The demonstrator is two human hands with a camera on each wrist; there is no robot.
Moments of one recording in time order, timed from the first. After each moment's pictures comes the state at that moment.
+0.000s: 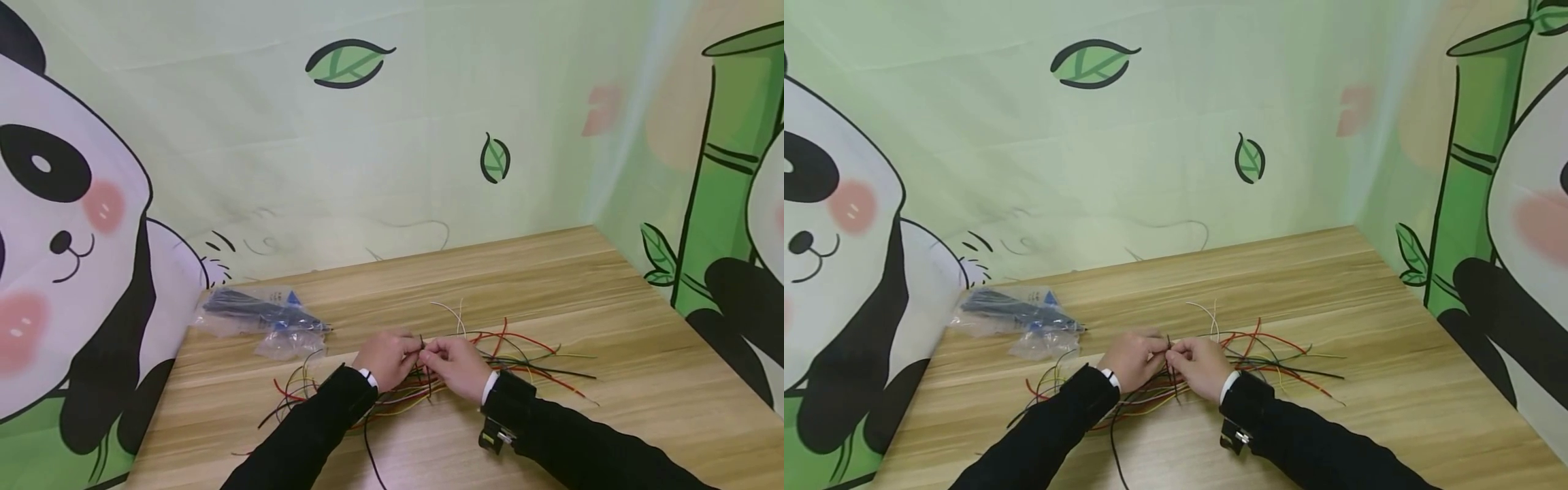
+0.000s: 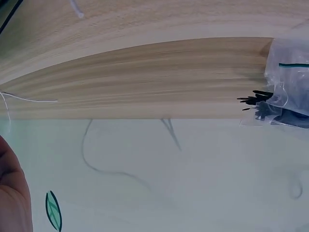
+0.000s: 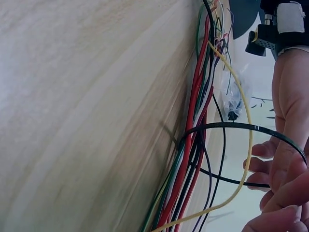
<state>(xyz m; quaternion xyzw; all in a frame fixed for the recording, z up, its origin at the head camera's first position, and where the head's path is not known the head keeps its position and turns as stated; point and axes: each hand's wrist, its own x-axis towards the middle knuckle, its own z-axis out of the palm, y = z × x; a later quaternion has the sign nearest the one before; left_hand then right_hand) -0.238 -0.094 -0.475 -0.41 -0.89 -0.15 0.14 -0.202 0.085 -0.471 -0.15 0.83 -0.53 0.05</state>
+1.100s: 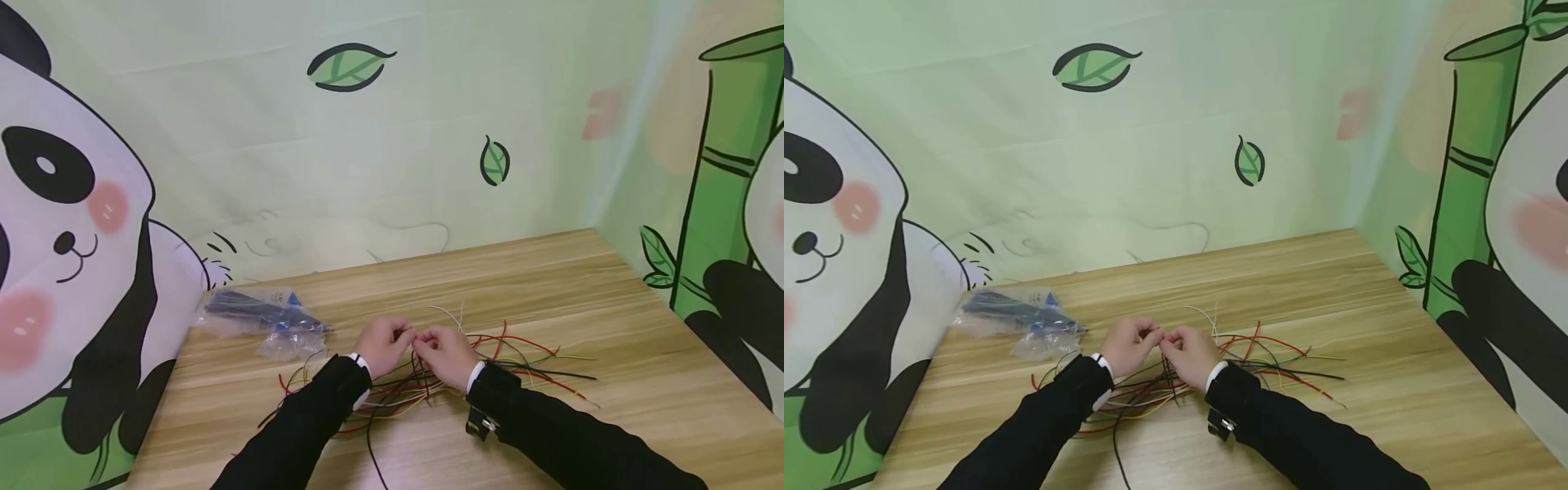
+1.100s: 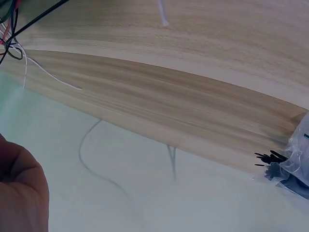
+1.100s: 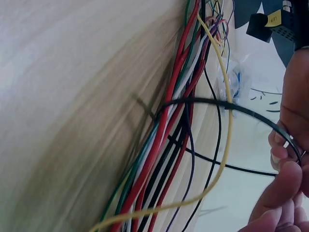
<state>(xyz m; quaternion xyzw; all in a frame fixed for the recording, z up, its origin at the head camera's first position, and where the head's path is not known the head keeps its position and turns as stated) -0.246 -0.091 -0.451 -0.24 -0.89 -0.38 0.02 -0.215 0.069 -0.461 -0.09 0.84 -0.53 0.03</state>
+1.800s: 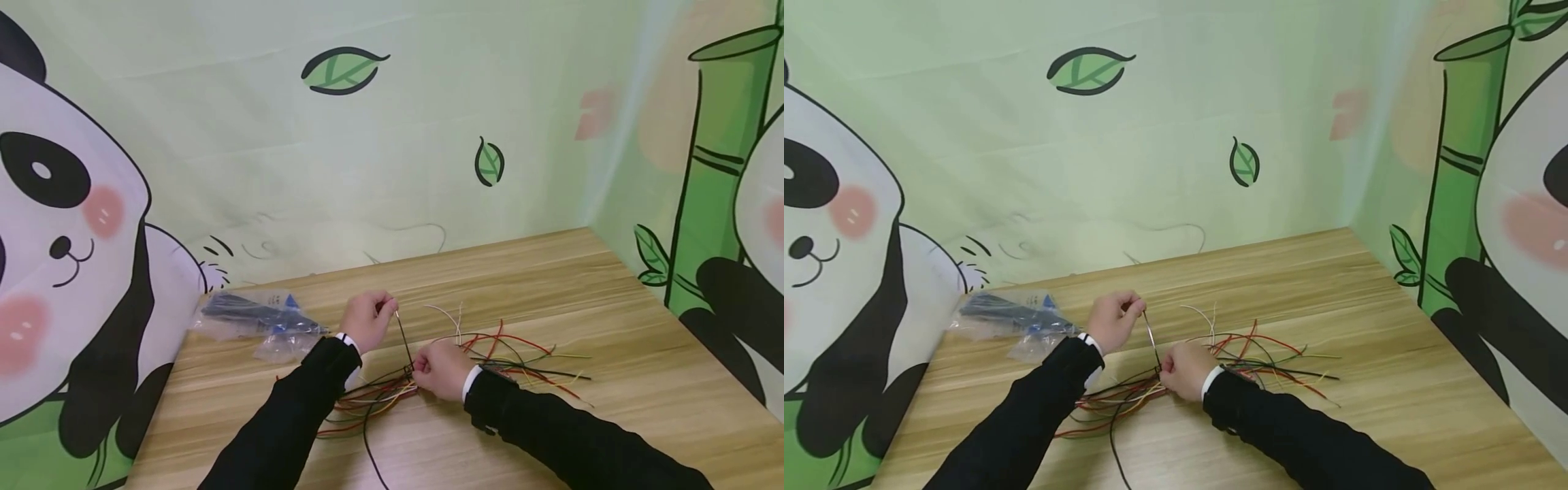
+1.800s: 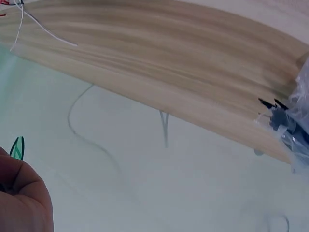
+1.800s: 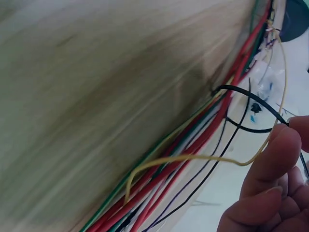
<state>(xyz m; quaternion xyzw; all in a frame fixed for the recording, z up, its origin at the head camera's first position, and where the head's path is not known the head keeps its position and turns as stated) -0.266 -0.099 -0.424 -0.18 -0.90 -0.40 0.08 -0.209 0.077 -0.470 -0.24 0.92 -0.31 0.01</state>
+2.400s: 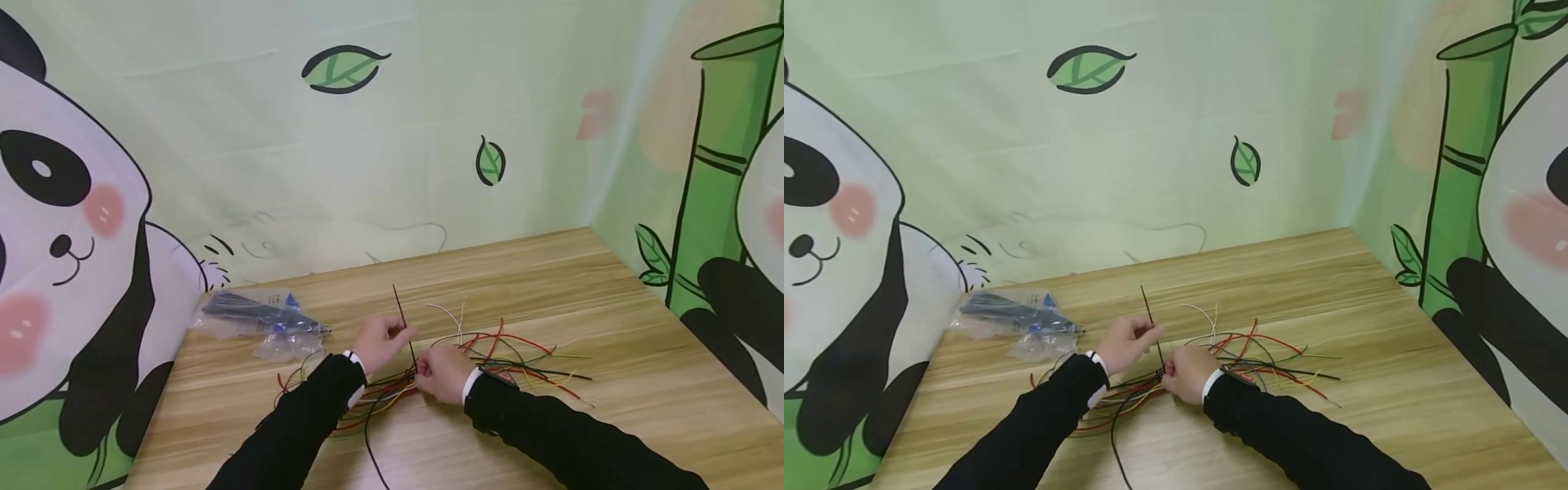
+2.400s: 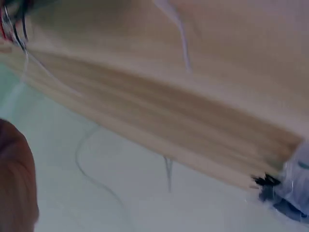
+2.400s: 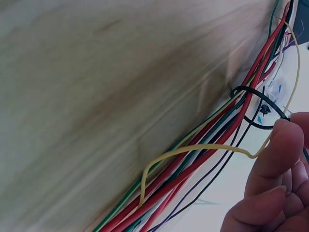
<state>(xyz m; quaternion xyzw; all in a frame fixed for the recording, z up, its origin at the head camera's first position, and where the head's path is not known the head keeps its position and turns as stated) -0.250 -0.093 -0.450 -0.22 -0.88 -0.43 -0.01 -0.209 0.079 -0.479 -0.26 0.93 -0.27 -0.02</state>
